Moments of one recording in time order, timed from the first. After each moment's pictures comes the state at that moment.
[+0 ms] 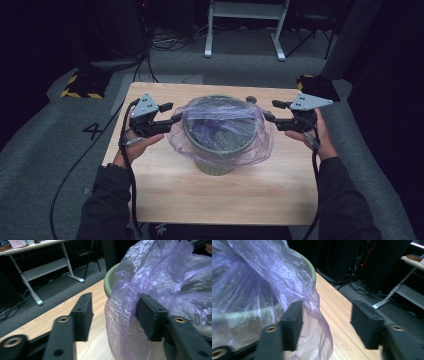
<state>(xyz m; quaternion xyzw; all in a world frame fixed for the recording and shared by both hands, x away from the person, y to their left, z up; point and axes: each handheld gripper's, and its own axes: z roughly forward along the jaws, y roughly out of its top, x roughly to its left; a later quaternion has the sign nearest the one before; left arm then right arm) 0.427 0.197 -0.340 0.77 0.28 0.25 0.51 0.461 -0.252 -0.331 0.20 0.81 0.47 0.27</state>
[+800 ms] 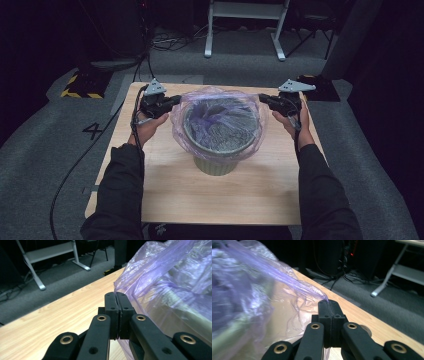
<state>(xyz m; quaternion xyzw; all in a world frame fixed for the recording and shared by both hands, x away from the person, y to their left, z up) 0.502 0.190 -0.364 0.77 0.35 0.21 0.49 0.524 -0.234 -0.353 0.31 0.78 0.49 0.24</state>
